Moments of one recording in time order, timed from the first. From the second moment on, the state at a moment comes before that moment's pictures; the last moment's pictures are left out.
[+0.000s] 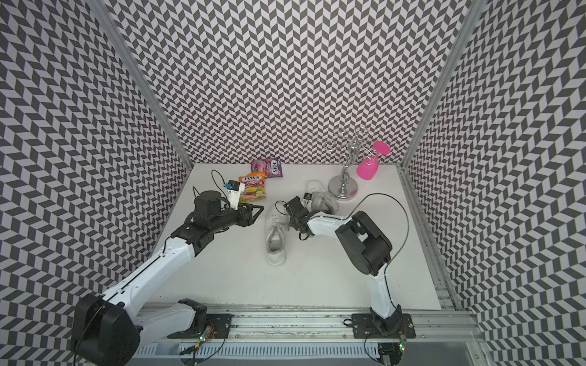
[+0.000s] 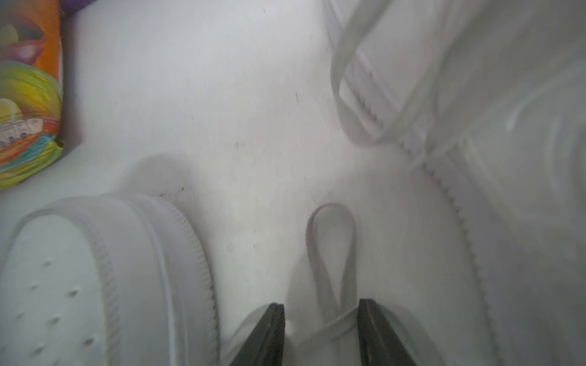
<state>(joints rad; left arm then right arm) -0.33 1.16 0.83 -0.14 0.38 -0.26 0.71 2.05 1.29 -0.22 0.33 0.80</state>
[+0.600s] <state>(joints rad) -0.33 1.16 0.83 -0.05 0.49 -0.25 0.71 1.67 1.24 -0.17 0.27 0.63</state>
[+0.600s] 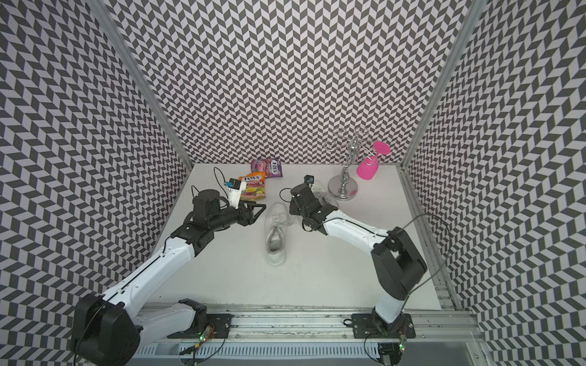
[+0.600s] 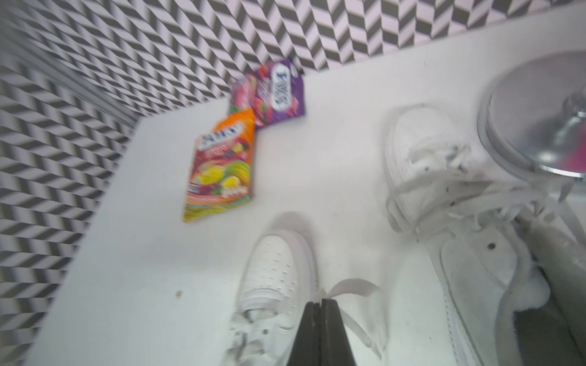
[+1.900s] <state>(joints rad) -0.48 1.46 0.89 0.06 0.43 -0.14 0.70 1.49 1.25 -0.12 0.11 0.58</state>
